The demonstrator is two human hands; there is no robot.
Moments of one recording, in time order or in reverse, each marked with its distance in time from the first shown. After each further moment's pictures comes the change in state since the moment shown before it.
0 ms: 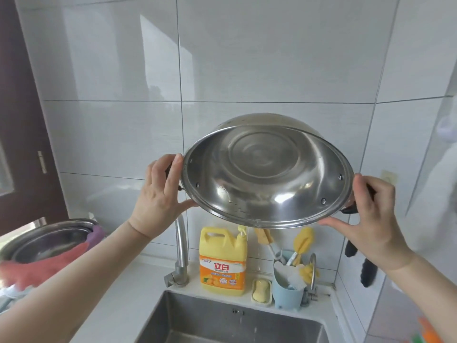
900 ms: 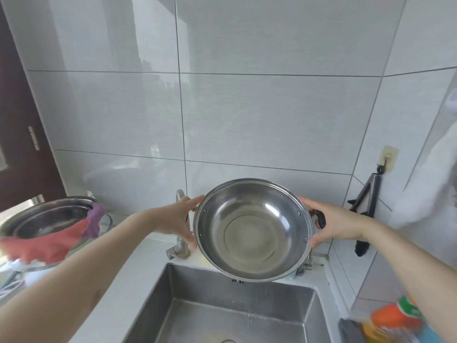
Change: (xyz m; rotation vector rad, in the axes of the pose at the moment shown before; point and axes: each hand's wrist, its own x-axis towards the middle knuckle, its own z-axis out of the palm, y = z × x) left_hand -0.068 -0.004 0.030 -0.503 -1.388 -0.538; right_hand -0.043 0.014 0.047 0.643 -1.178 0.774
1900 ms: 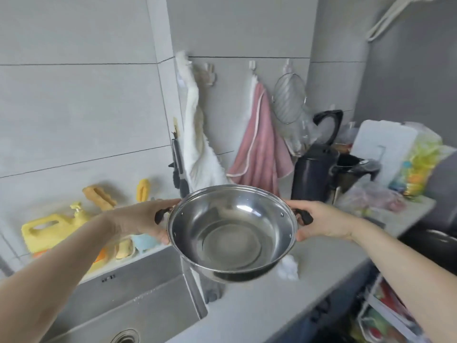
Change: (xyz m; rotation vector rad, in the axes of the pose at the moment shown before) left_hand -0.029 0.322 0.108 -0.240 -0.490 0.619; right_hand -0.443 0.058 0.029 0.292 0.473 0.383
